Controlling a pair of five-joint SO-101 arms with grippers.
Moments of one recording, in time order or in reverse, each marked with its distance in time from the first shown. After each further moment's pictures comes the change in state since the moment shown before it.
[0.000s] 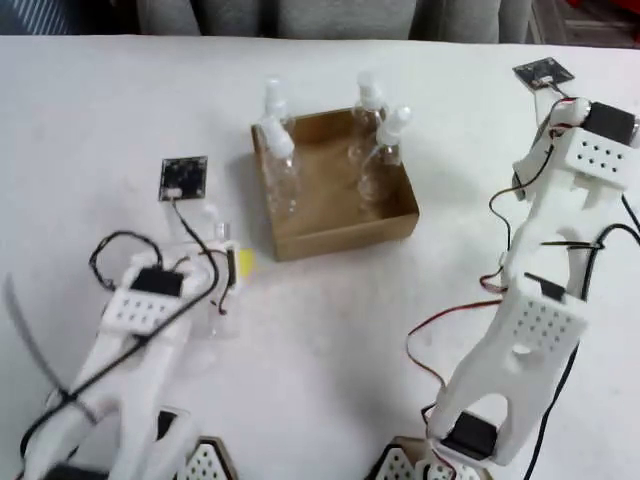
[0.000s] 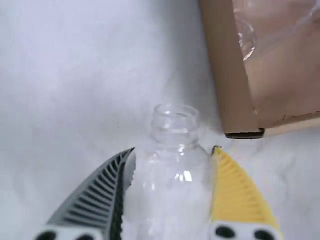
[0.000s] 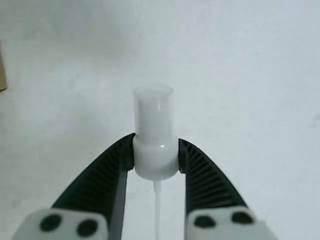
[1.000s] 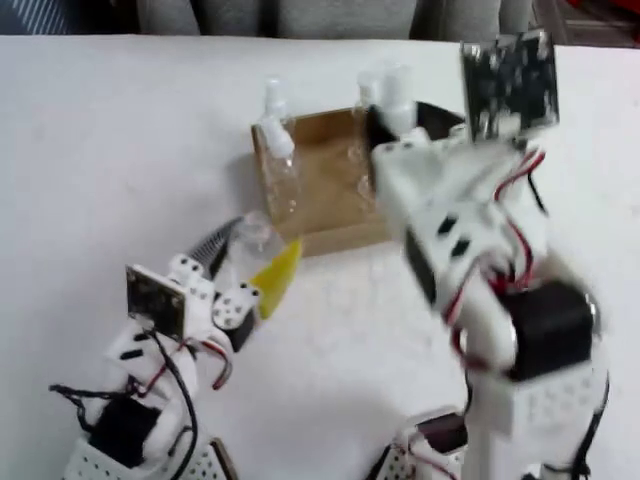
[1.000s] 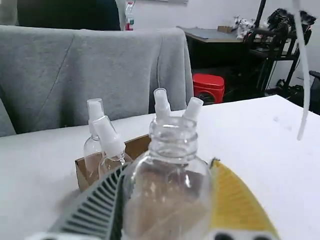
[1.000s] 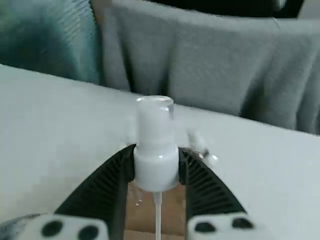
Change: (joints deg) left arm 17.9 -62.9 17.5 -3.2 -8.8; right arm -42.5 -72.7 35.1 -21.1 -38.2
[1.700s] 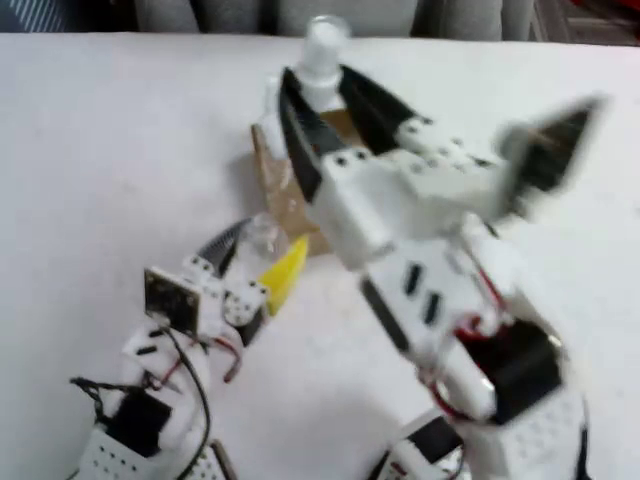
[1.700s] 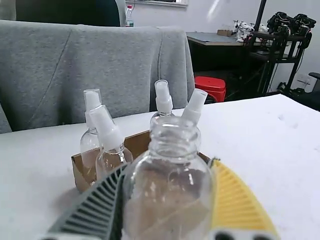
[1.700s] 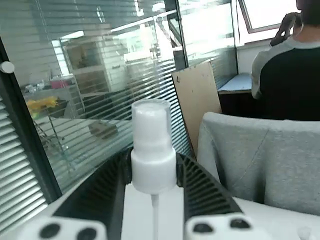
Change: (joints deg) left arm -0.2 -1.4 8.4 -7.3 0.0; right arm -12.6 -8.3 15.9 -30.2 -13.9
